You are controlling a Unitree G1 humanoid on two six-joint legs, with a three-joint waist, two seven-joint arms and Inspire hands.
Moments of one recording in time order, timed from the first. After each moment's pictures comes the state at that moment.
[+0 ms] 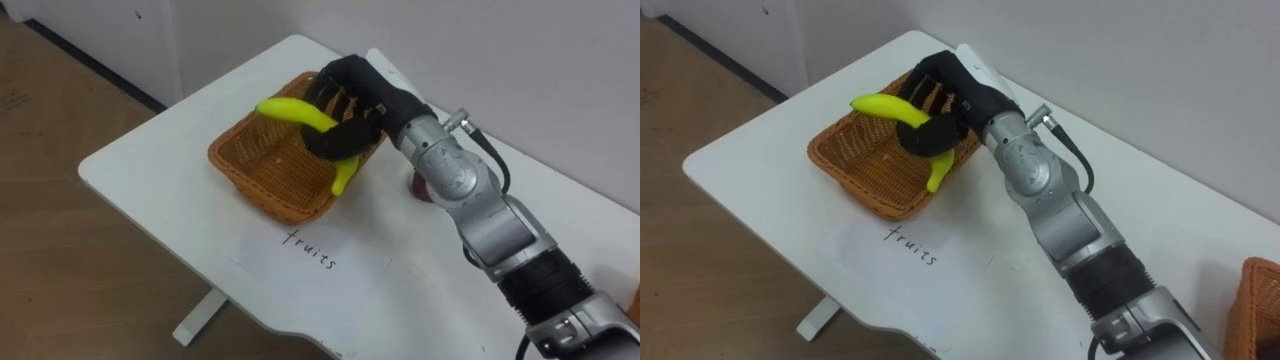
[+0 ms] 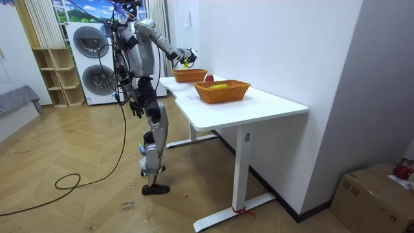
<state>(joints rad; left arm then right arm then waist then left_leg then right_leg) 0.19 0.24 0.09 0.92 0.58 0.17 0.21 -0.56 -0.30 0.44 0.31 -0.23 0.12 0.04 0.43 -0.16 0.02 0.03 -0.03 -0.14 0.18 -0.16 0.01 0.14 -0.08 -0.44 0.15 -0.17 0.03</state>
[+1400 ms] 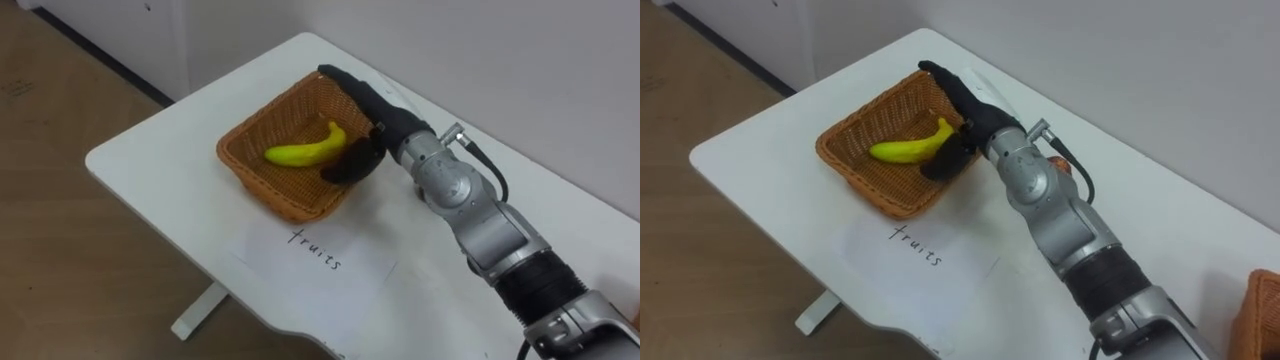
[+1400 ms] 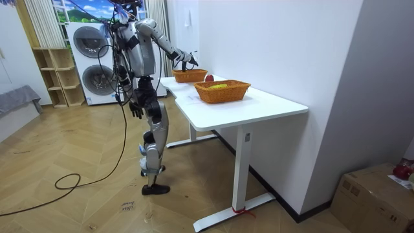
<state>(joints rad) 0.19 0.24 0.09 0.91 0.58 0.16 0.21 -0.56 -0.29 0.45 0.39 -0.24 0.10 0.05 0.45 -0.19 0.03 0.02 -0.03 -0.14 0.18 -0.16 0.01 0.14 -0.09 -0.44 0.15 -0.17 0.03</state>
